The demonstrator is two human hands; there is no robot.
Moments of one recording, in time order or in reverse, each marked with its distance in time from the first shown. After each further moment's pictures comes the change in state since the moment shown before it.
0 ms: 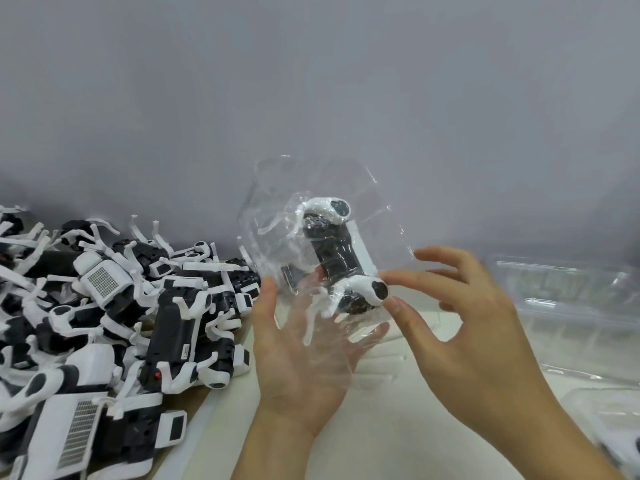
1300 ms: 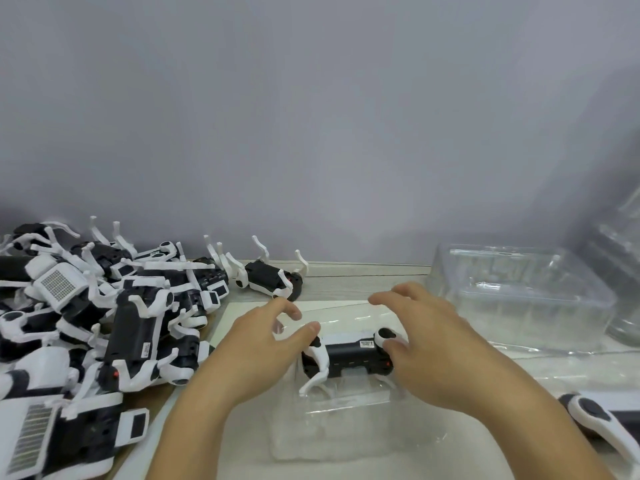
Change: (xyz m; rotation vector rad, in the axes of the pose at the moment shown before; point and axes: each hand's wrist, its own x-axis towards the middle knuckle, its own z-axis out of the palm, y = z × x) left_hand 0.008 0.025 -0.011 1.671 -0.066 -0.075; right_hand -0.001 0.011 -0.030 -0.473 -0.561 0.287
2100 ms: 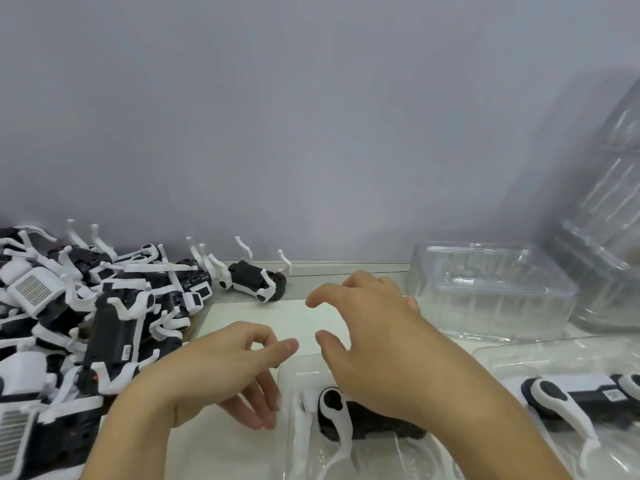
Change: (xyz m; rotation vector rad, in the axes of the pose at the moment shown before) left_hand -0.020 0.008 -0.020 -0.299 -0.429 -0.187; right_hand -0.017 -0.042 -0.008 -0.004 0.117 -0.188
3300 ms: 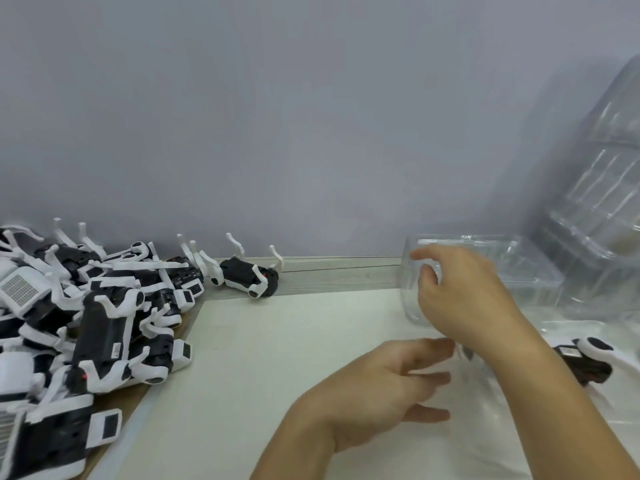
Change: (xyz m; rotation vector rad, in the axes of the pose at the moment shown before) left_hand 0.035 0.037 0.128 -0.287 -0.422 0.357; right_hand 0.012 0.089 -0.017 0.030 0.306 0.416
